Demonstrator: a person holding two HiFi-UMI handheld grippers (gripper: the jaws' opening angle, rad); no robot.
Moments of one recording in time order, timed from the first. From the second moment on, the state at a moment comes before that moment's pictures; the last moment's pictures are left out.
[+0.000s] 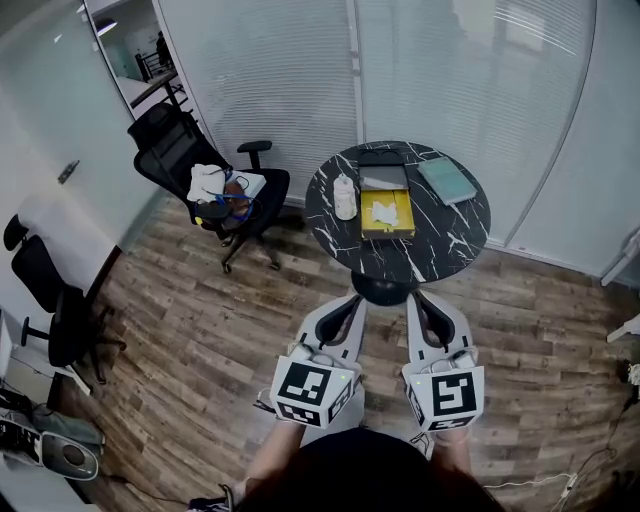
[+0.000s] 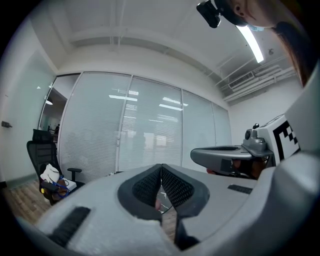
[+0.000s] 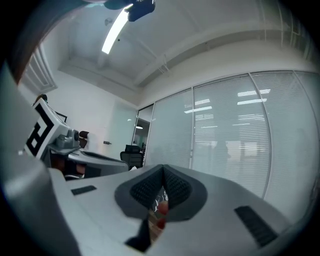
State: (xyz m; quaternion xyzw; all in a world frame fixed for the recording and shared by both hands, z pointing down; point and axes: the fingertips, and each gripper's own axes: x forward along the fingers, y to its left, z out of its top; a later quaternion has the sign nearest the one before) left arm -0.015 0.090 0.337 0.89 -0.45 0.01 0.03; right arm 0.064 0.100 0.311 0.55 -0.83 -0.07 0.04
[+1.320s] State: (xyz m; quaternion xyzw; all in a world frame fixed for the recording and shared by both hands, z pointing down) left arm -0.028 -0.059 0.334 0.90 -0.43 0.01 0.03; right arm 0.052 -0.051 0.307 0.57 -0.82 -0.08 0.06
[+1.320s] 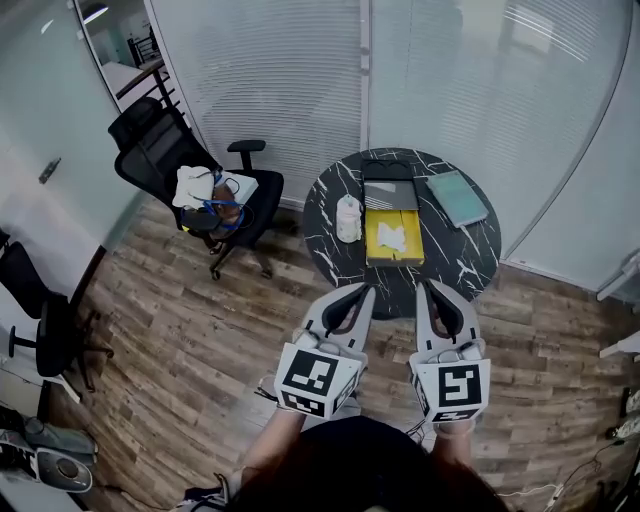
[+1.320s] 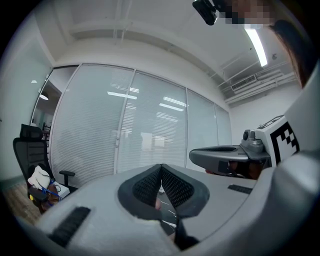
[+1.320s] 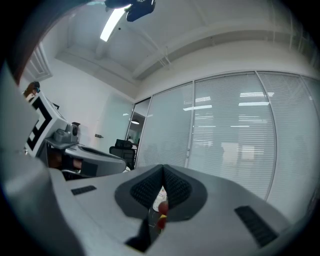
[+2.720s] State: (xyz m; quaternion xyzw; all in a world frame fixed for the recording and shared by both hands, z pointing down) left arm -0.026 -0.141 0.339 0.92 -0.39 0.01 0.04; right arm 0.051 -0.134 0.312 0.60 -0.79 -0.08 0.08
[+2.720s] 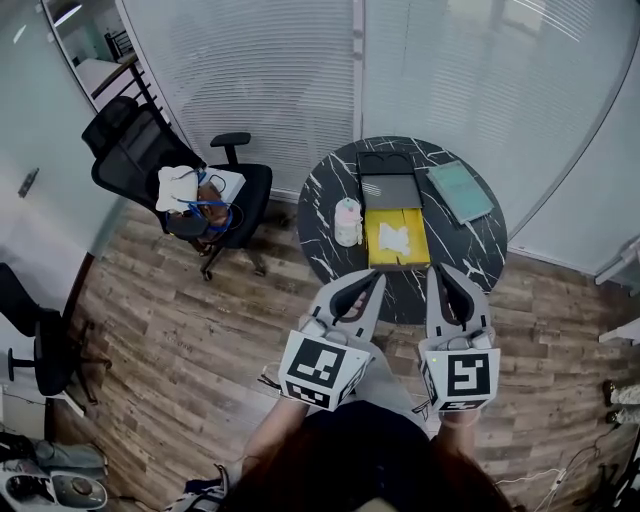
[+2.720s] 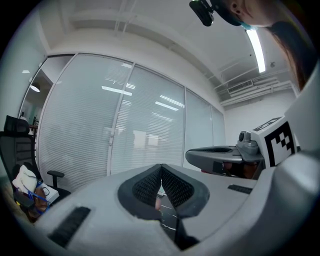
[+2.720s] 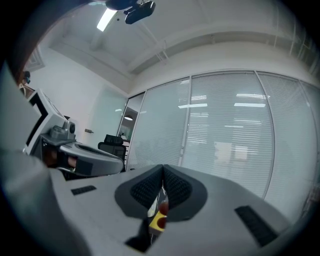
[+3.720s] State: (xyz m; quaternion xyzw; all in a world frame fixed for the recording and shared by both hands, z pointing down) left arm 0.008 -0.247 0.342 0.91 -0.41 0.01 0.04; right arm 0.081 -0.244 0.346 0.56 -0.82 -0.06 0.13
